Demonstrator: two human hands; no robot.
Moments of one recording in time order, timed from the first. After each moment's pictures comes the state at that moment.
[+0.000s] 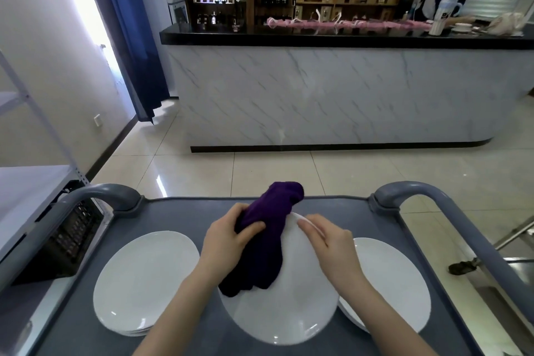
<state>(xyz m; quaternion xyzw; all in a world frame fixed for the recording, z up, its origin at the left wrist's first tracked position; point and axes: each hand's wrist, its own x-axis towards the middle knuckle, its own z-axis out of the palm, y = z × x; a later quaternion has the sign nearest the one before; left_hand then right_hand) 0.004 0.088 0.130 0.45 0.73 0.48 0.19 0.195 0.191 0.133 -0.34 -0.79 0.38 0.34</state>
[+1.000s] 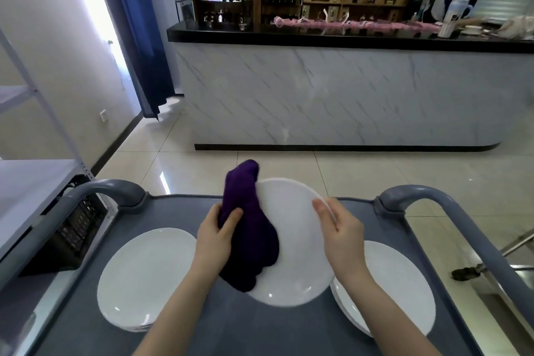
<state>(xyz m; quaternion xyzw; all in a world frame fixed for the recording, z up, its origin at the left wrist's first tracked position) -0.008 0.084 0.117 0.28 0.69 0.63 0.23 0.179 0.193 0.153 -0.36 -0.72 0.40 0.44</state>
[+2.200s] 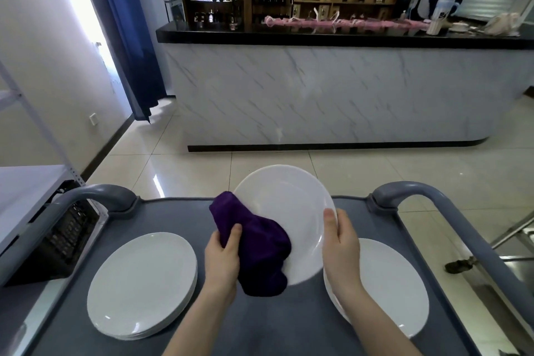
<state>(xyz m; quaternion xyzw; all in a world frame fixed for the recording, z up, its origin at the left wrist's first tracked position) 0.028 0.095 0.093 0.10 0.61 0.71 0.33 0.187 0.188 0.130 -0.45 -0.61 0.46 0.46</state>
